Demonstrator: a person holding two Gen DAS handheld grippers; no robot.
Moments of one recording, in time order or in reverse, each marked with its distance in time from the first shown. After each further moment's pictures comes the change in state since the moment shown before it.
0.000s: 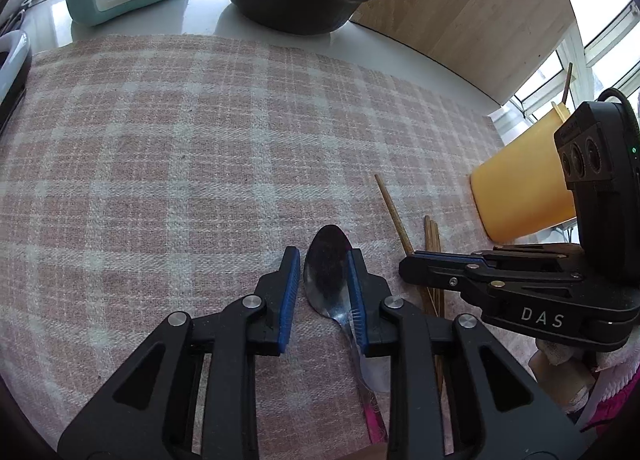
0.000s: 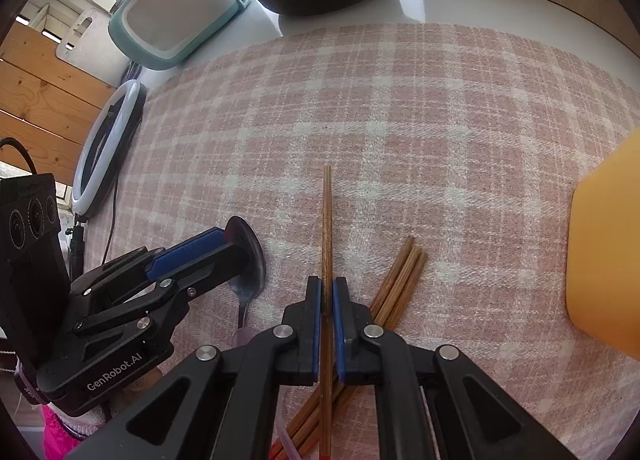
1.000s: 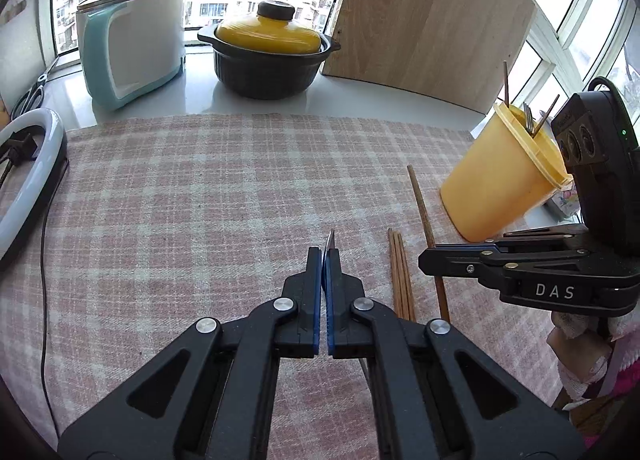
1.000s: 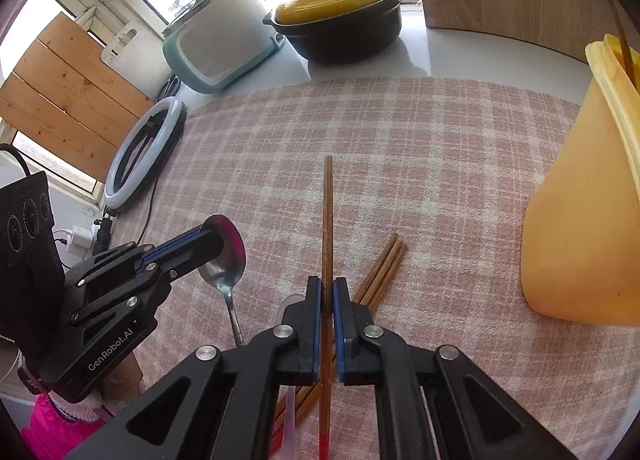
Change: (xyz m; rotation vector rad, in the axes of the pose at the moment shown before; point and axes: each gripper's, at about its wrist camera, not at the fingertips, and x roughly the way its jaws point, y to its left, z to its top) left arm -0.069 -0.037 -0.017 0.126 -0.175 0.069; right arm -0.068 0.000 -0.033 -0.085 -0.150 0.038
